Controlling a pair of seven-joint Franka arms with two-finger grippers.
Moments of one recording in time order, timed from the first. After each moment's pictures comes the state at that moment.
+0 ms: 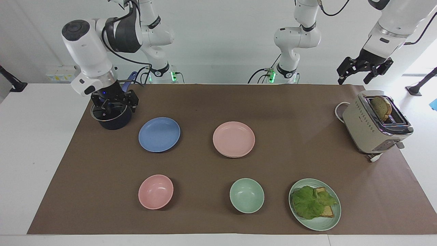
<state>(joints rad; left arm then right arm) -0.09 -0.04 0.06 -1.51 0.01 1.44 0.00 0.07 -0.01 -0.09 -1.93 -0.02 1.91 -0.08</state>
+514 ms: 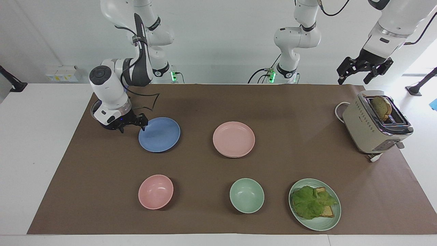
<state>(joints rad) -0.09 -0.04 0.06 -1.51 0.01 1.44 0.00 0.04 0.06 -0.09 -2.21 -0.01 2.24 -0.16</state>
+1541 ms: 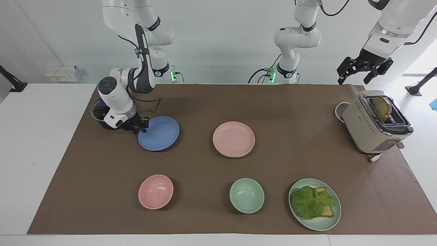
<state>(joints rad) -0.09 -0.04 0.06 -1.51 0.01 1.44 0.00 0.03 0.09 -0.09 -2.34 0.06 2.35 -0.22</state>
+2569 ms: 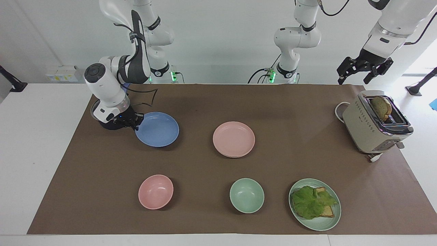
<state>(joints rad) -0.09 -0.04 0.06 -1.51 0.01 1.44 0.00 0.03 0.04 -0.07 -2.15 0.08 2.14 -0.22</state>
